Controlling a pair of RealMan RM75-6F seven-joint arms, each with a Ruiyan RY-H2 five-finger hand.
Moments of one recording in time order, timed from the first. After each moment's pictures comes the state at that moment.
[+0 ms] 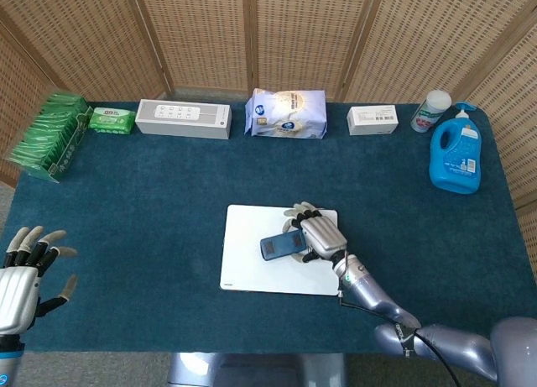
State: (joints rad) left arm -0.01 -1.10 -0.01 -1.91 1.58 1.59 0.18; right arm 0.72 -1.65 0.17 -1.36 -1.25 0.85 0.03
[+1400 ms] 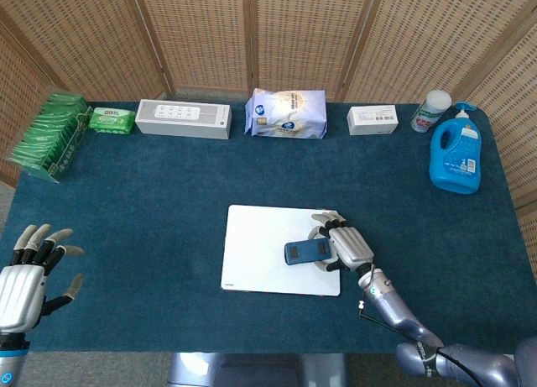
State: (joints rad) left arm -0.02 -1.11 -0.01 -1.92 1.60 1.57 0.19; right arm 0.59 -1.58 0.11 -1.42 -1.27 0.95 0.08
